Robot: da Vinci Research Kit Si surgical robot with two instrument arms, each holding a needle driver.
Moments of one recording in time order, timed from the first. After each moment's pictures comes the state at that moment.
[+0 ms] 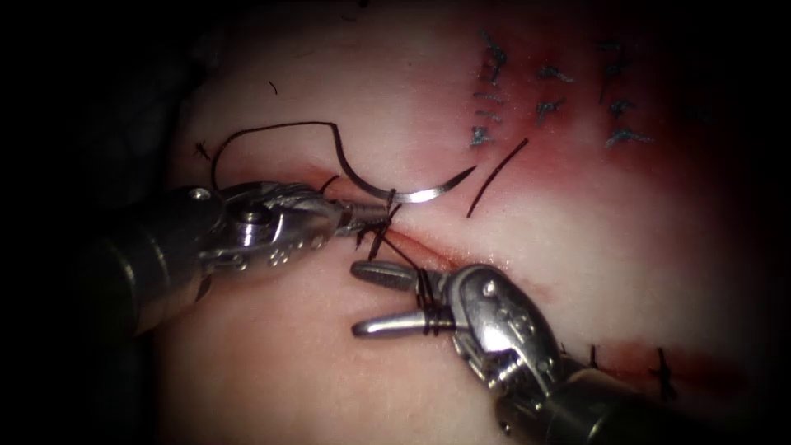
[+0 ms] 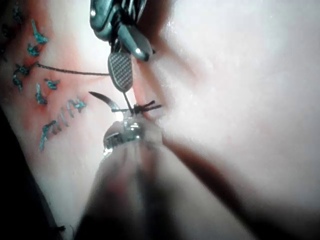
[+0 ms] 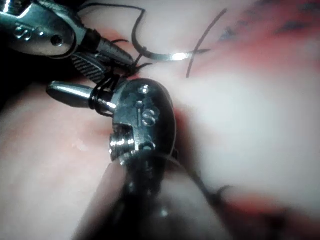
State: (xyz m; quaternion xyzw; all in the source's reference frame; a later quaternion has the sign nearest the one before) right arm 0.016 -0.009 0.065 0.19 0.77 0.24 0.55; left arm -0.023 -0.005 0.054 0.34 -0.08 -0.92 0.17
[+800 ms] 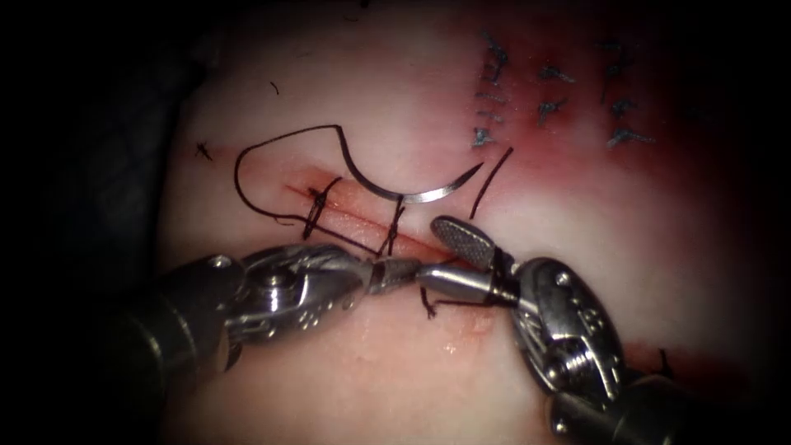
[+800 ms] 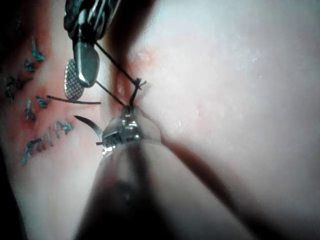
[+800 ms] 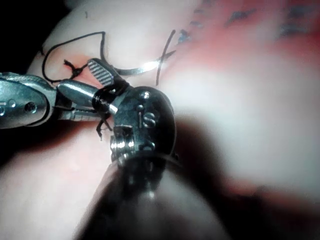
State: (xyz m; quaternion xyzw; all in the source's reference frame) right arm 0.011 -0.006 0.061 0.01 0.65 0.52 0.56; left arm -0.025 -0.010 0.051 0.34 -0.11 -0.93 0.08
